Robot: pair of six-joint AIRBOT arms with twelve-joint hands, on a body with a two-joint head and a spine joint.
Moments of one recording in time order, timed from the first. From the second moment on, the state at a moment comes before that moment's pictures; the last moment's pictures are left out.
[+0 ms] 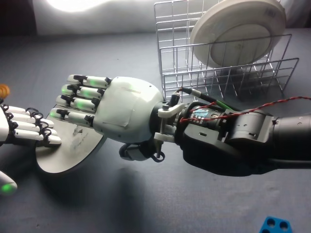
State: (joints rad) left arm 0.81 -0.98 1.65 1.45 -0.92 -0.29; right arm -0.42 -1.61 1.28 0.05 0.48 -1.55
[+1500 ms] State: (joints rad) left arm 0.81 -0.99 1.66 1.45 -0.93 -0.29; right arm -0.44 -1.71 1.38 0.05 0.58 -1.46
